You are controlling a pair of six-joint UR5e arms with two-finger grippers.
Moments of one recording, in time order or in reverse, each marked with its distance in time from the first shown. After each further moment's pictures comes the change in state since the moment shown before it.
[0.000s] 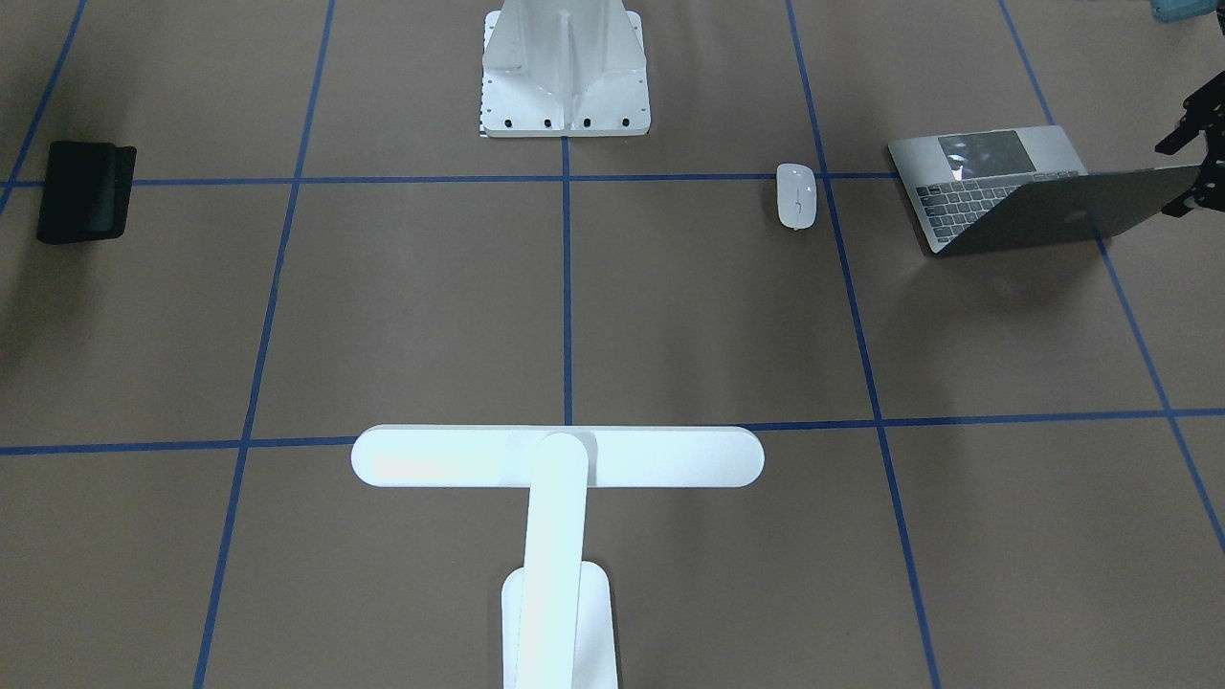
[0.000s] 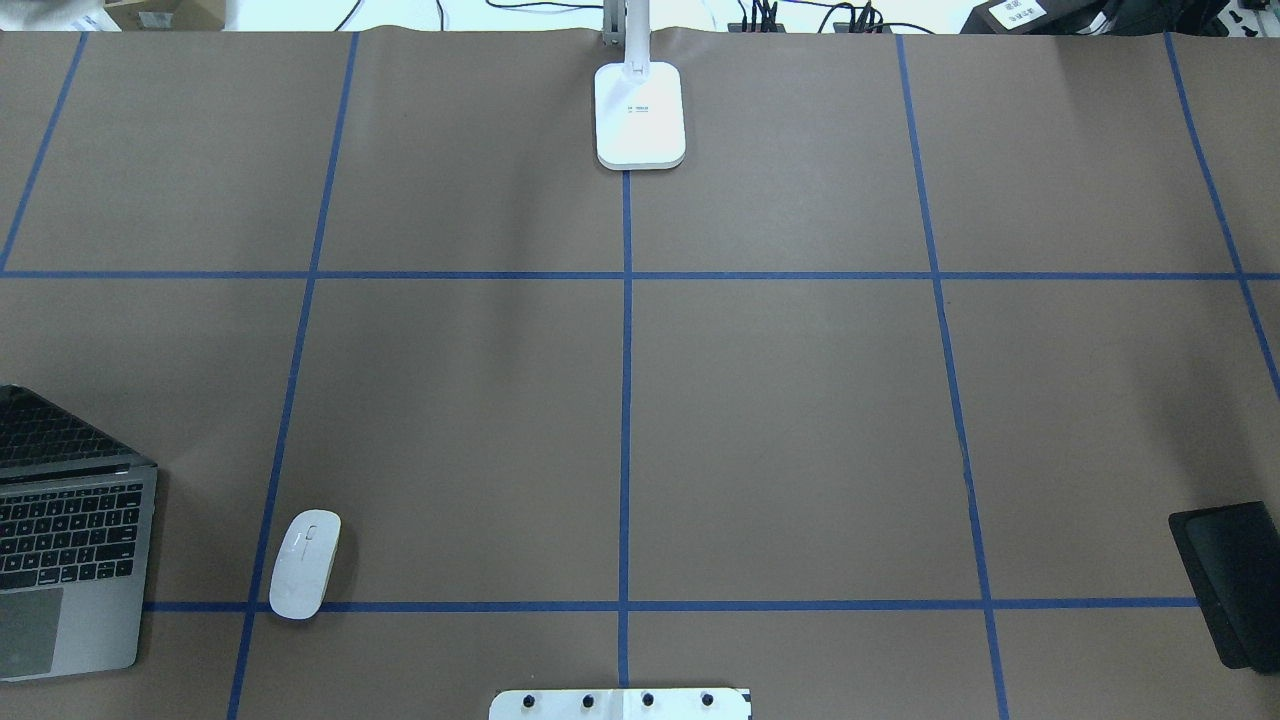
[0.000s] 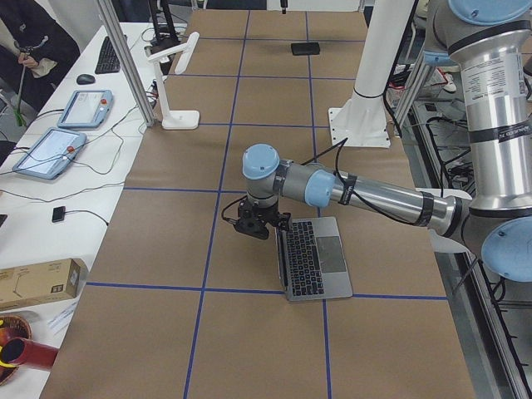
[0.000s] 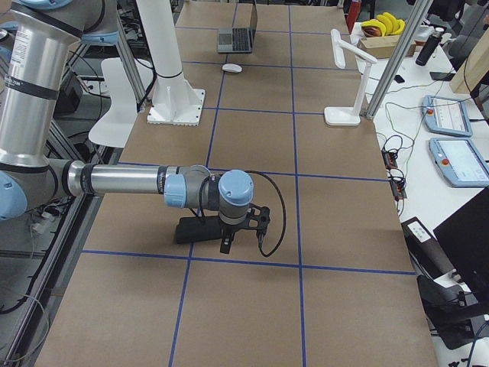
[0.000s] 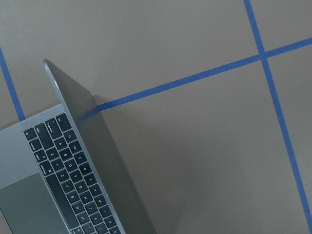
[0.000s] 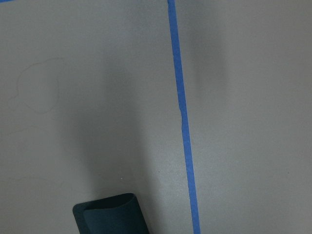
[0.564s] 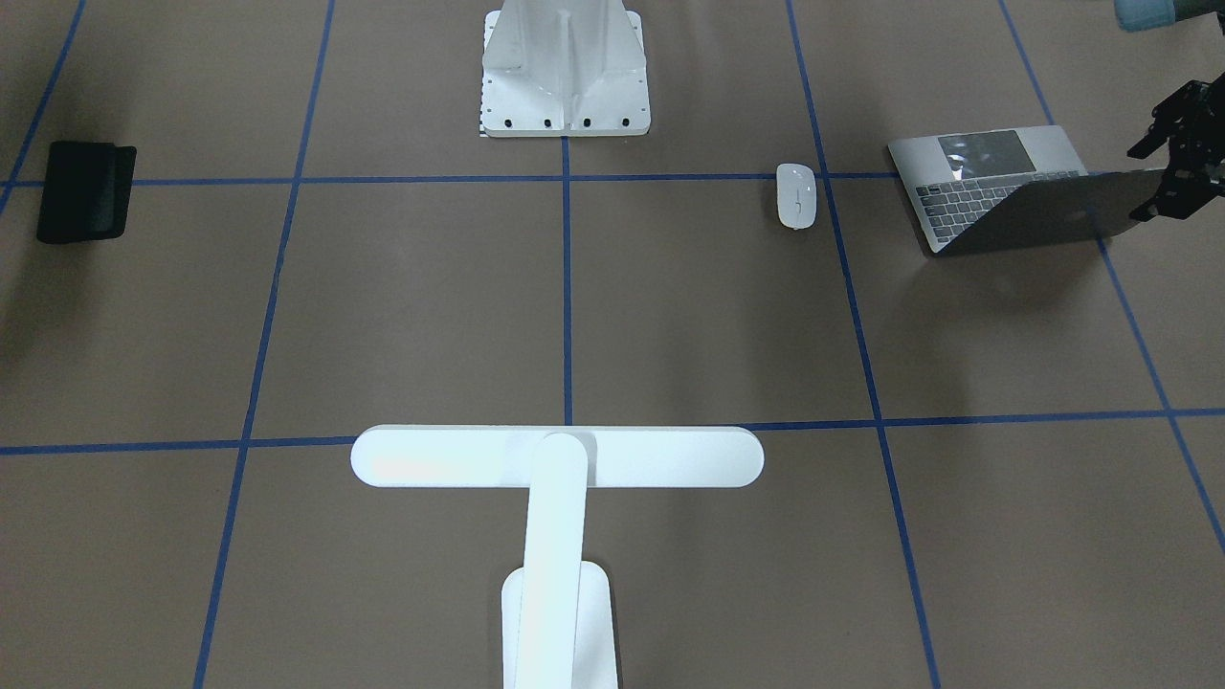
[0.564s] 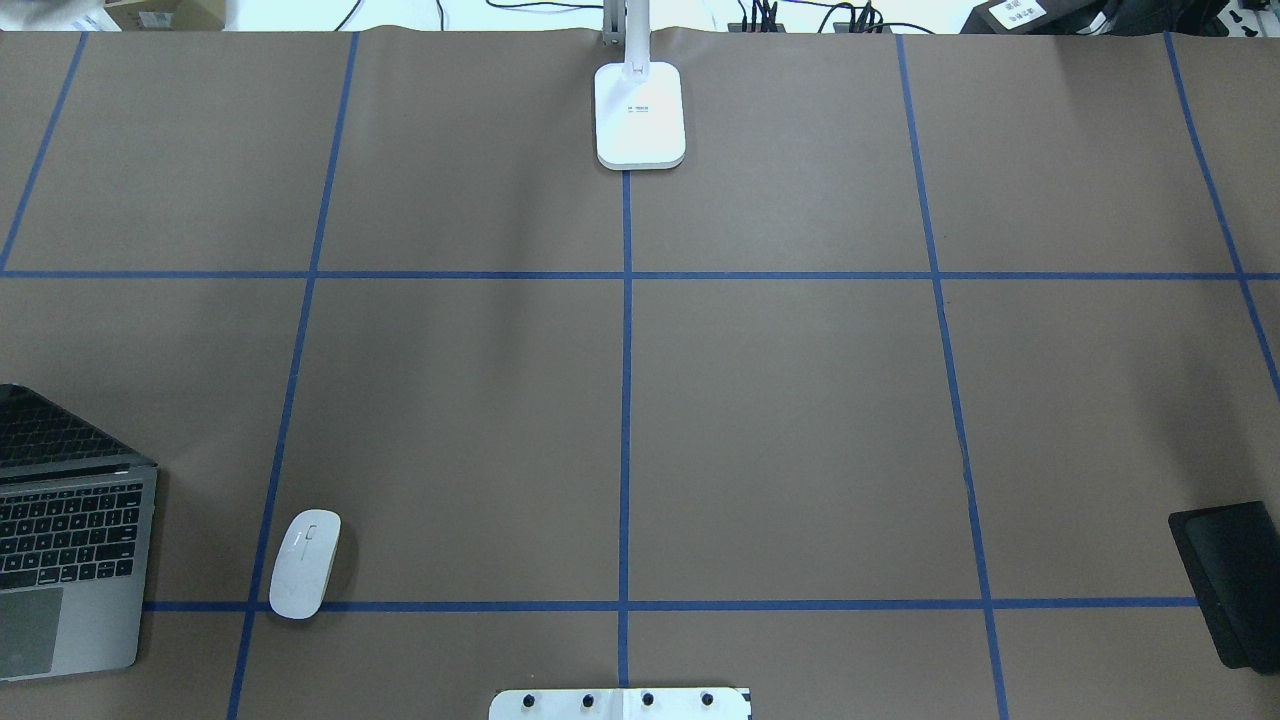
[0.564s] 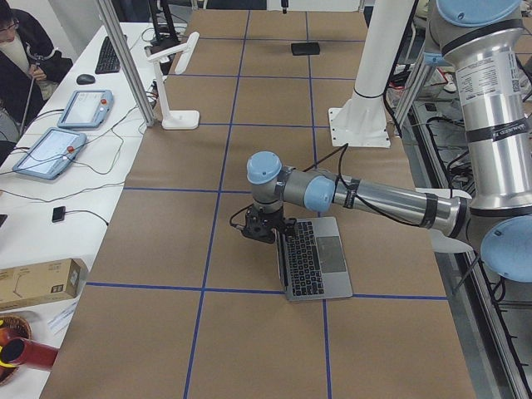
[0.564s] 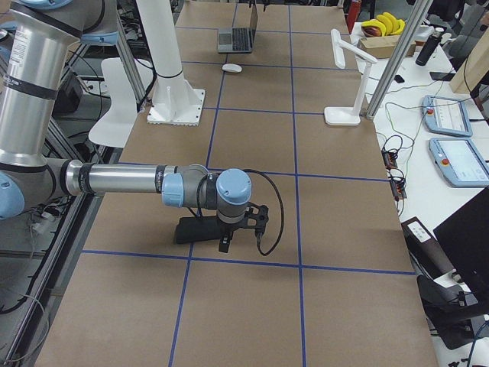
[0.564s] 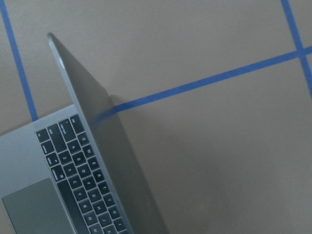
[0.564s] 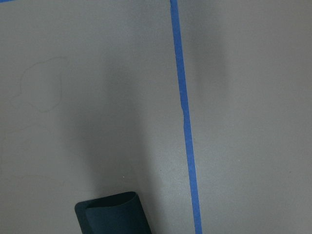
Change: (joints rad) left arm 0.076 0.055 0.011 -0.047 0.040 -0.043; right arm 0.001 -0.016 0.018 0.002 0.008 0.000
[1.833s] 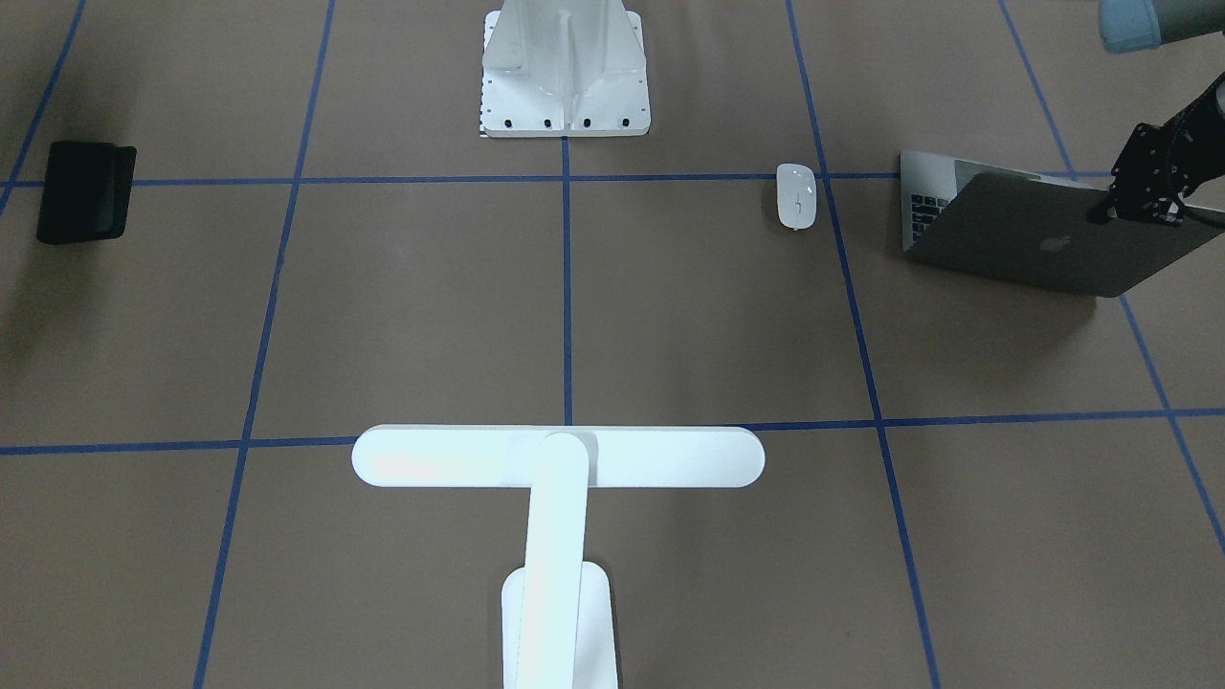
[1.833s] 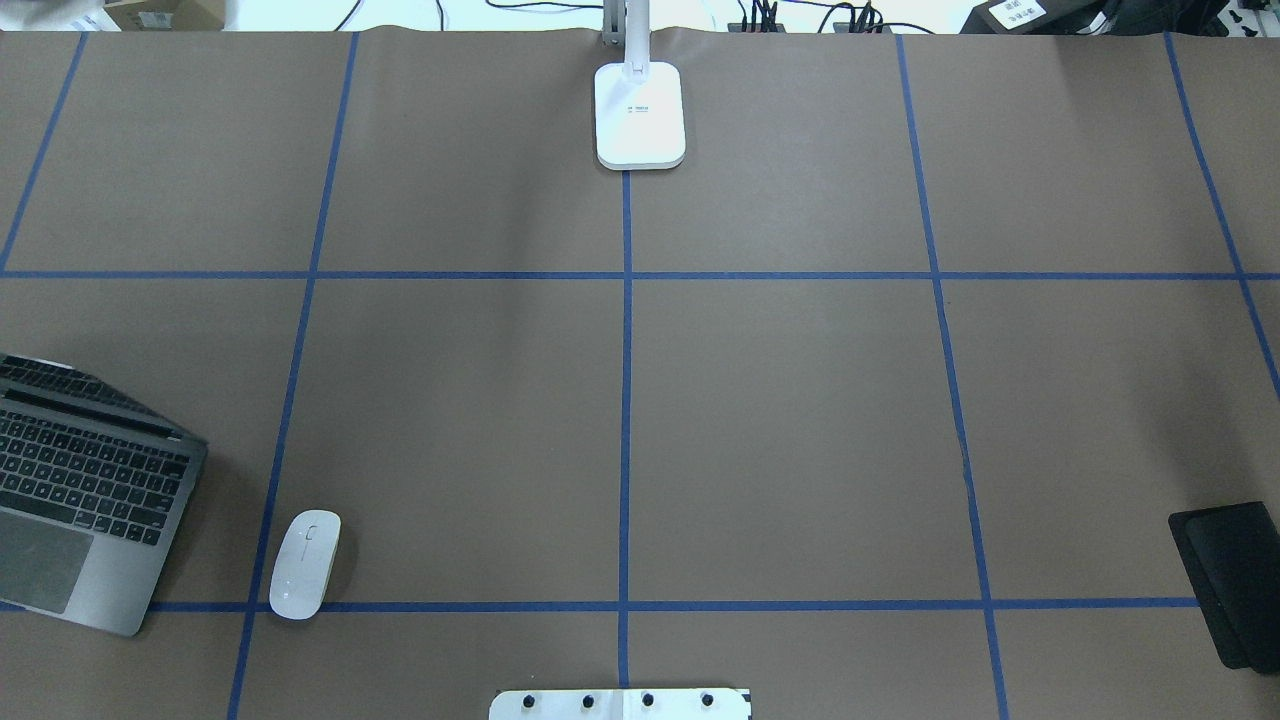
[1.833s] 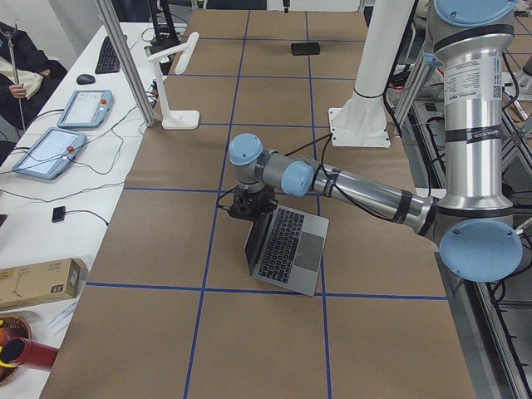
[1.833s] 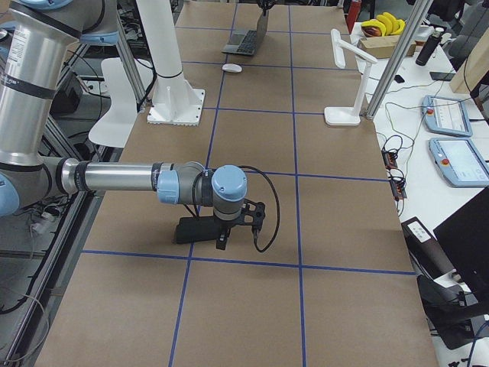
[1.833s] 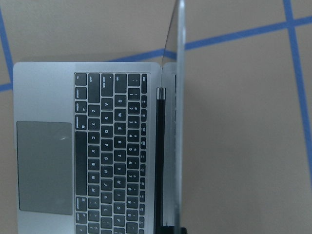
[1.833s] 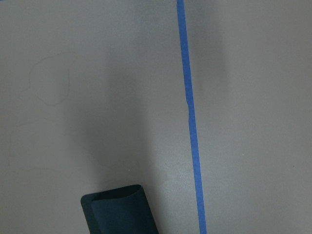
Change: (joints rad) left arm 0.014 -0.222 0.038 0.096 -0.075 -0.149; right arm 0.001 -0.023 0.030 0.000 0.002 0.000
